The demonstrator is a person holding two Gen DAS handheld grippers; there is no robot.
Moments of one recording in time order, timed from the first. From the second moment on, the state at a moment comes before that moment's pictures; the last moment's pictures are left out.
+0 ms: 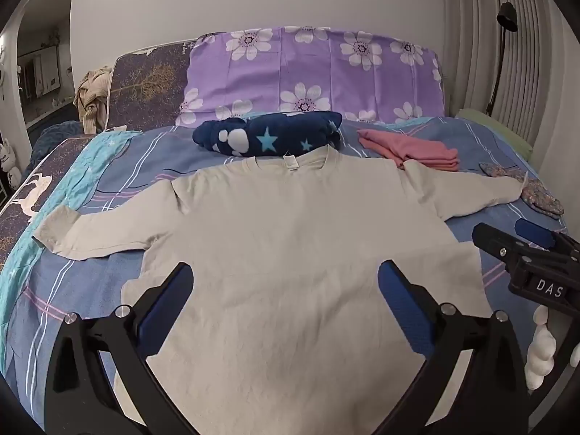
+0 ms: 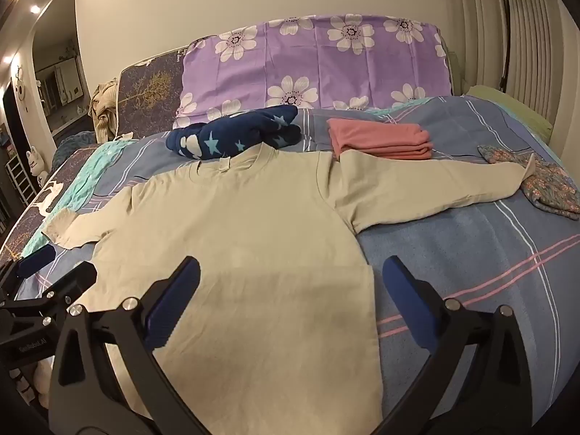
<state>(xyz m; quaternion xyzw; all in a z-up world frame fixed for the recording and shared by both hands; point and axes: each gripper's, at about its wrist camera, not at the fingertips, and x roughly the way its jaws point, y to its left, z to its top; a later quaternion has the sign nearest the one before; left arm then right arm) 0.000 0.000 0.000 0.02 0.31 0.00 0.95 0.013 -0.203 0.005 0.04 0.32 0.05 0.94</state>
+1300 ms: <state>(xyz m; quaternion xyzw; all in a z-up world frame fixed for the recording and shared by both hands) 0.003 0.018 -0.025 -0.01 0.34 0.01 0.94 0.023 -0.196 -0.016 0.01 0.34 0.06 0.94</state>
